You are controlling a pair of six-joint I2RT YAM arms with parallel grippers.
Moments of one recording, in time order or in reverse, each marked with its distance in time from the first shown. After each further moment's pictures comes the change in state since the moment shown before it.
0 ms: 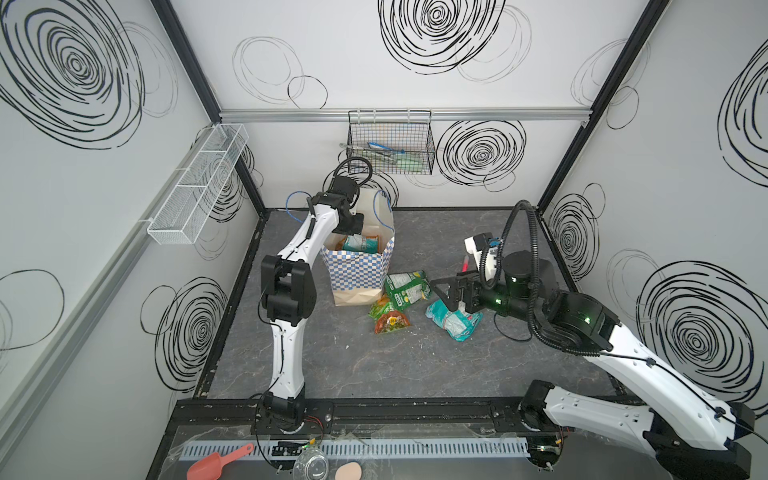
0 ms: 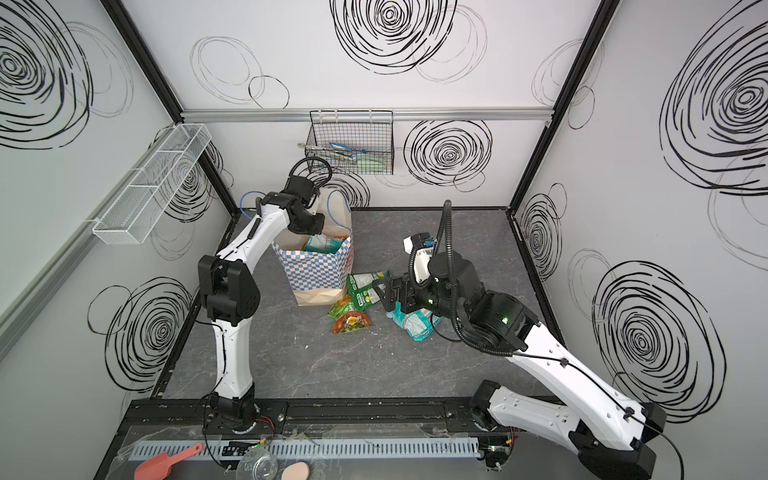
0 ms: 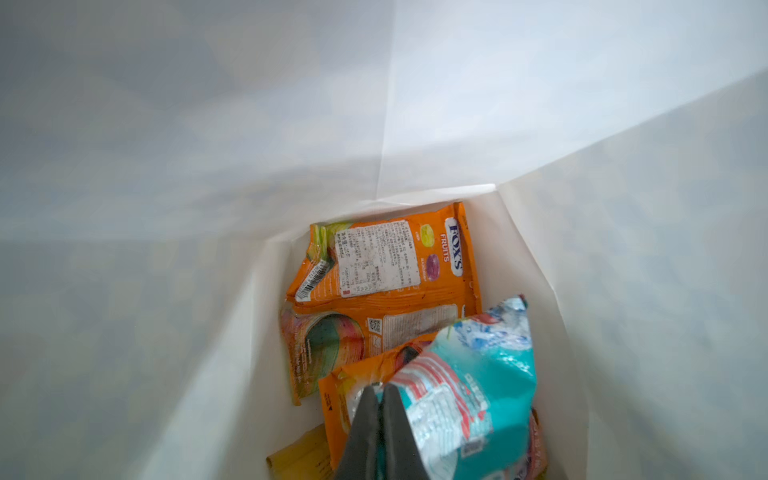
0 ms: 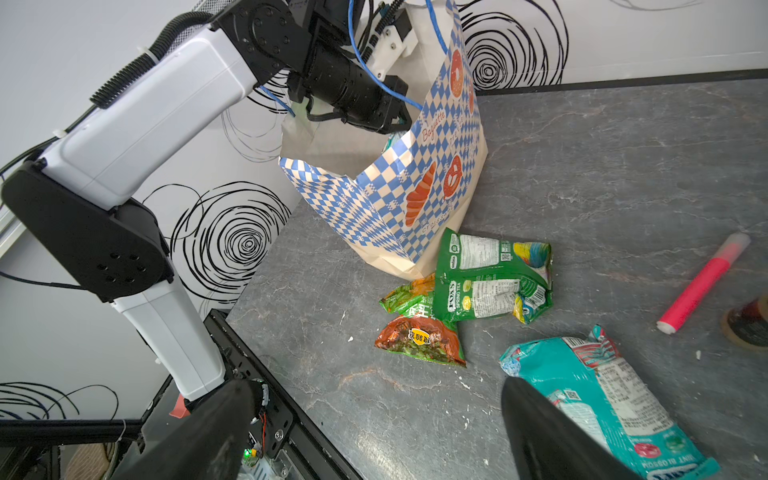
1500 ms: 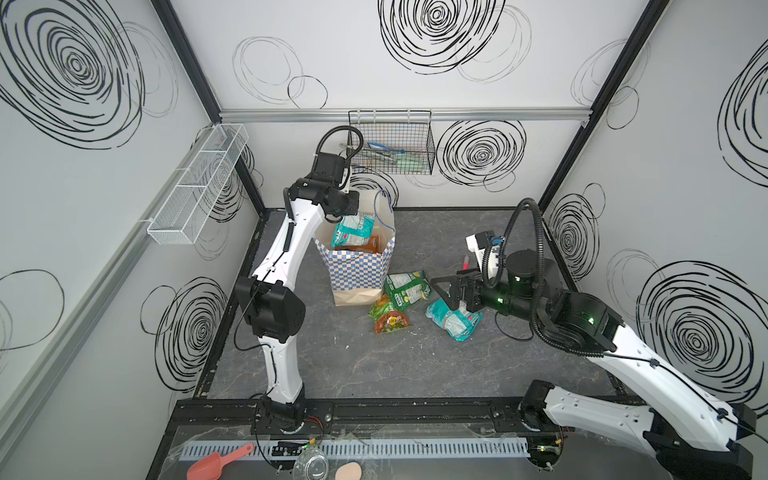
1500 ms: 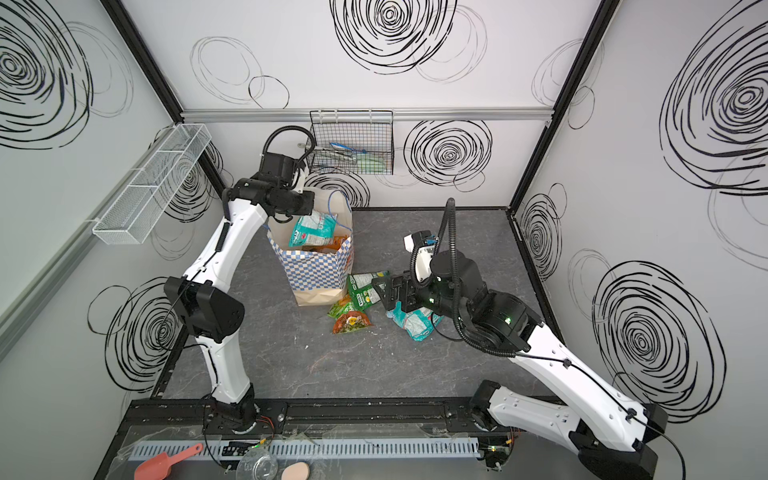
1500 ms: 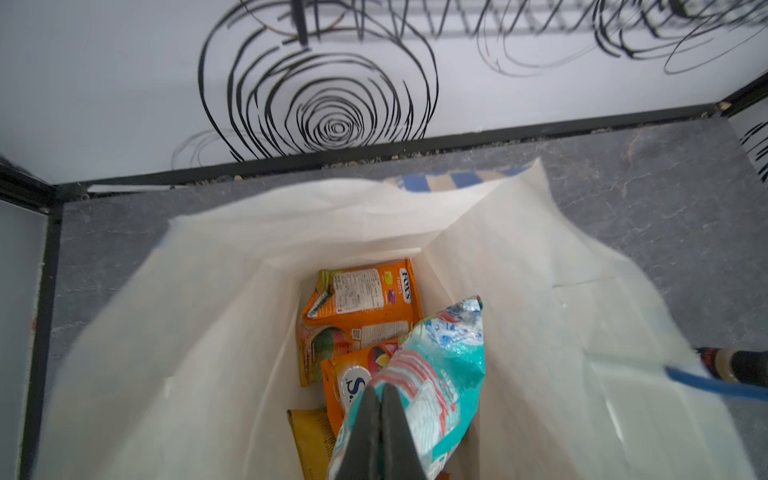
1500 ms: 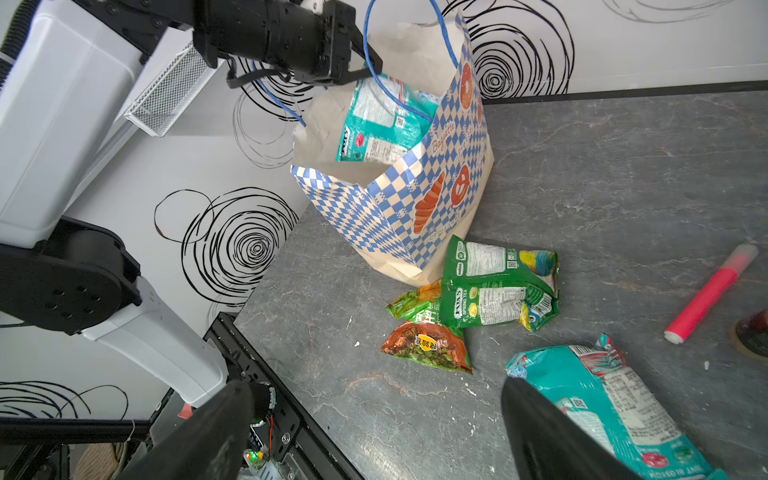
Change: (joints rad) left arm -0.010 -0.187 0.130 -0.048 0.031 -0.042; right arm 0.002 -0.002 0.019 0.004 -0.006 0.001
